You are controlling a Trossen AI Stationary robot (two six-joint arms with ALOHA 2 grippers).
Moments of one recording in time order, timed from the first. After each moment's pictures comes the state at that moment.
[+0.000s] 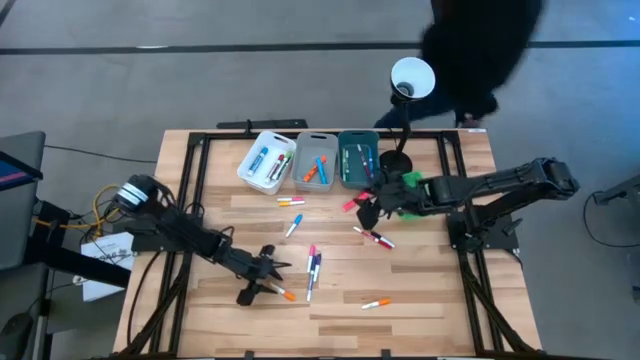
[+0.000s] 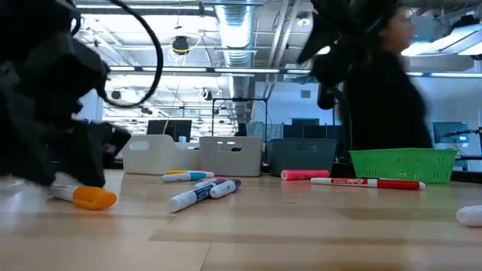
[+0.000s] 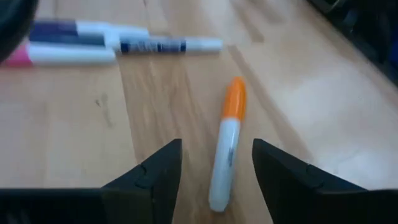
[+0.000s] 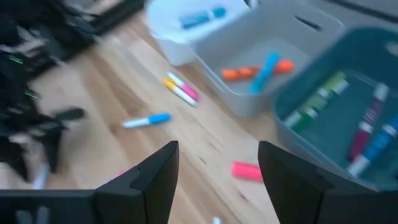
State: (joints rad) left arm -0.53 1.69 0.32 0.80 -0.05 -0.18; right arm 0.11 1.26 0.95 -0.44 0.44 0.62
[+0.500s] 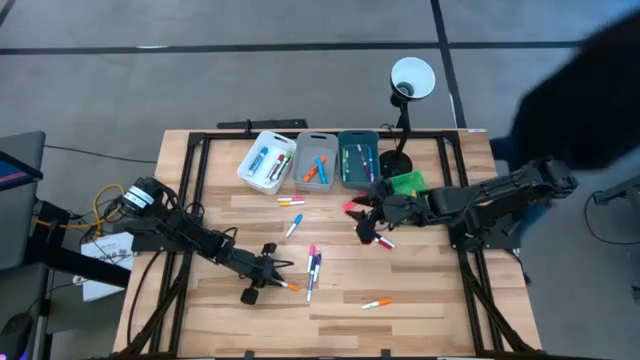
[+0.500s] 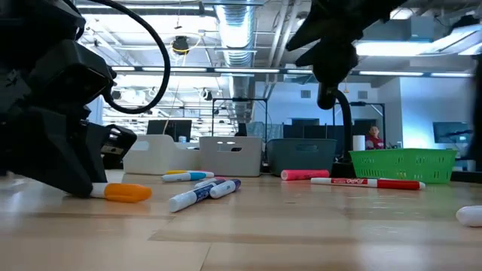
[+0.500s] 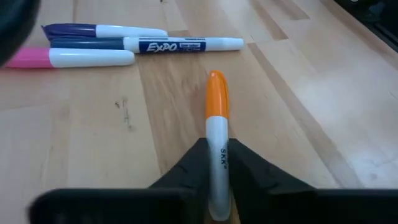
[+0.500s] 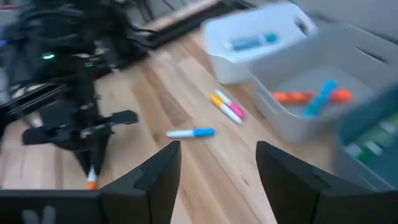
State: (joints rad) left arm -0.52 1.74 0.32 0.81 -0.09 -0.14; right arm 0.19 1.28 0.85 -0.14 0.45 0.50
